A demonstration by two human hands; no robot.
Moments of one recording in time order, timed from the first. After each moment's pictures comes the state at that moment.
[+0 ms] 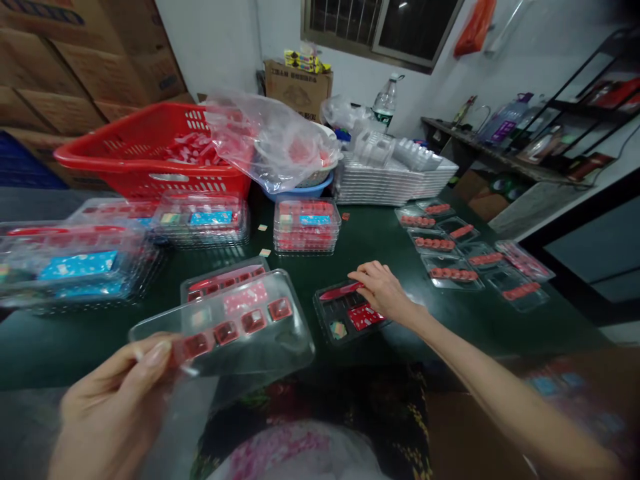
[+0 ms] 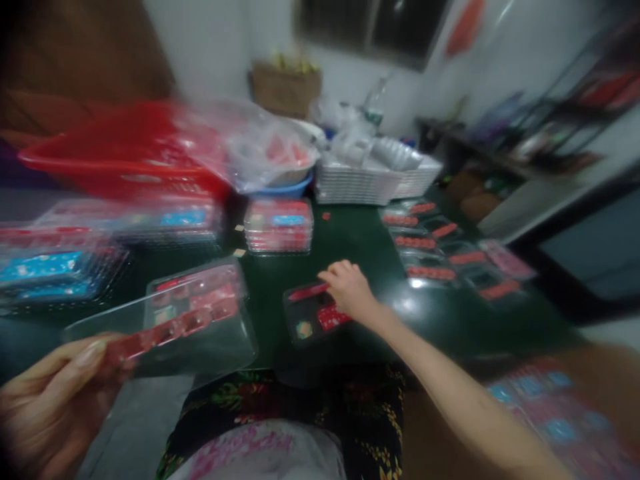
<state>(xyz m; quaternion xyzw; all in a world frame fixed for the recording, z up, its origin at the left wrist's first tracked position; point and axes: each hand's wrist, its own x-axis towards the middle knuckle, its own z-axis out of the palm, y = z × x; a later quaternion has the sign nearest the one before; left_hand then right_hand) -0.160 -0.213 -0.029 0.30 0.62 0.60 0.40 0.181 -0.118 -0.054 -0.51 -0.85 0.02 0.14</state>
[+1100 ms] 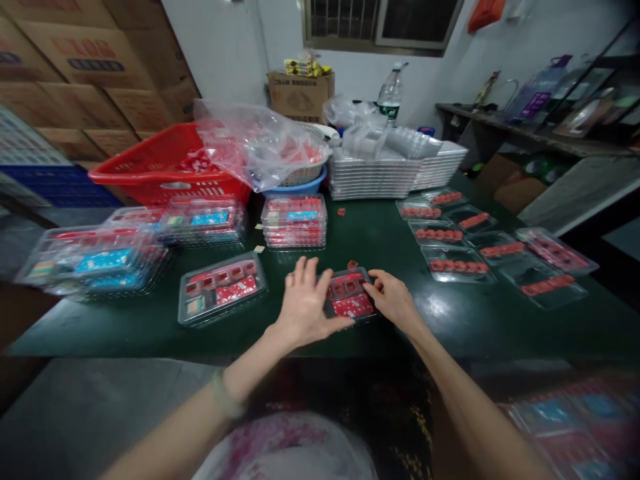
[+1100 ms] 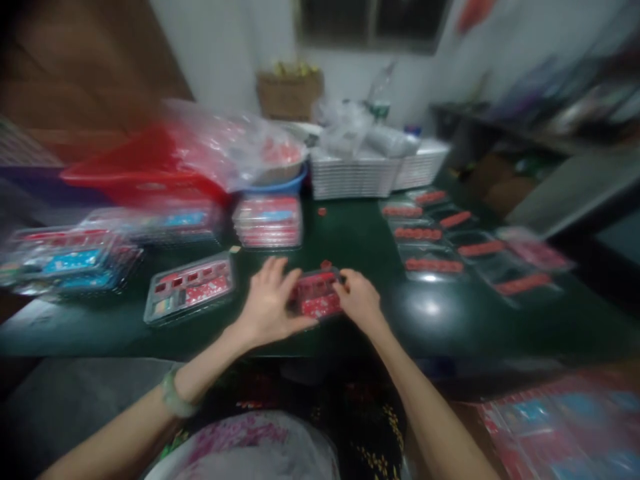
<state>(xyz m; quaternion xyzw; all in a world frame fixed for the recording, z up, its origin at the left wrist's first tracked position) 0.015 -0.144 -0.069 0.85 0.50 0.16 -0.01 0.227 -0.137 -0.100 -0.68 -0.67 0.16 0.25</state>
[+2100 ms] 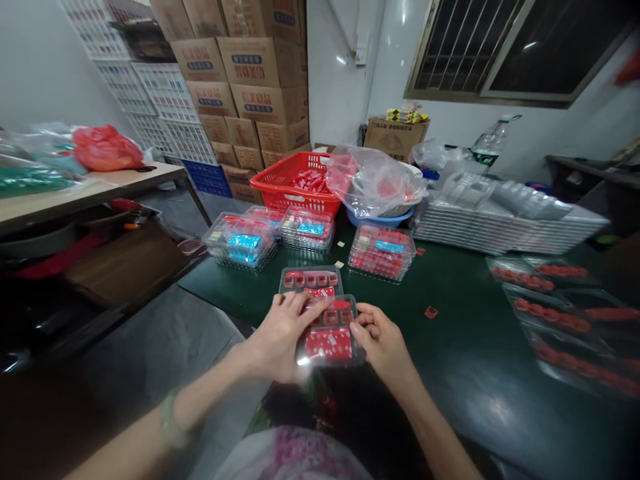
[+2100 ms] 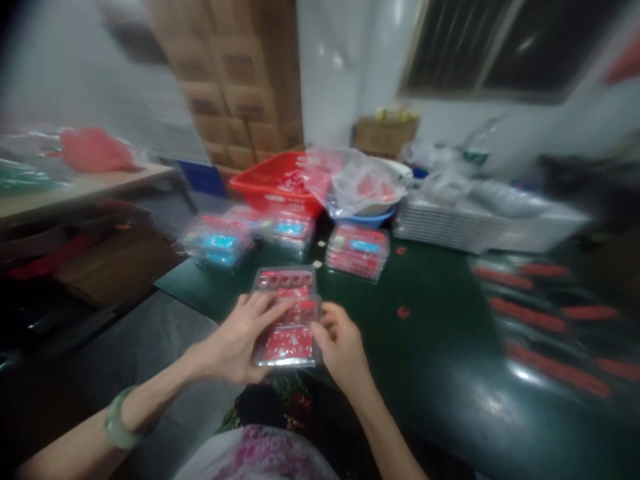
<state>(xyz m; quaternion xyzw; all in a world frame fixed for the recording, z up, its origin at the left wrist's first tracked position) -0.148 -0.213 -0.024 0.85 0.52 0.12 0.02 0.062 -0.169 -0.067 -0.45 -0.64 0.49 0.38</state>
